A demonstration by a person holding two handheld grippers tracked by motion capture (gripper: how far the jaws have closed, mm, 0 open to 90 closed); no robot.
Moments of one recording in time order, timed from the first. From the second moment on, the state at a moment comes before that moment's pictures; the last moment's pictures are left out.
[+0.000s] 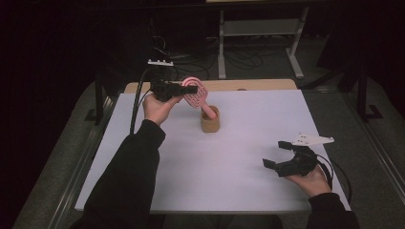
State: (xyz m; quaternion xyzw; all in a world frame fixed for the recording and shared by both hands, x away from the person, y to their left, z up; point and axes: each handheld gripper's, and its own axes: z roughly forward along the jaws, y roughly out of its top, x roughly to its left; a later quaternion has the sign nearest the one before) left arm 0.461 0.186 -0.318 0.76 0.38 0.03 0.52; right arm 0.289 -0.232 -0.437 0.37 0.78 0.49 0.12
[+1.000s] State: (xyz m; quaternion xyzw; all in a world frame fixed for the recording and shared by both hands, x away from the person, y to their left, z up) left arm 0.457 0.181 -0.326 0.77 0.37 0.05 0.52; right arm 0.287 -0.238 -0.438 0.38 0.78 0.49 0.12
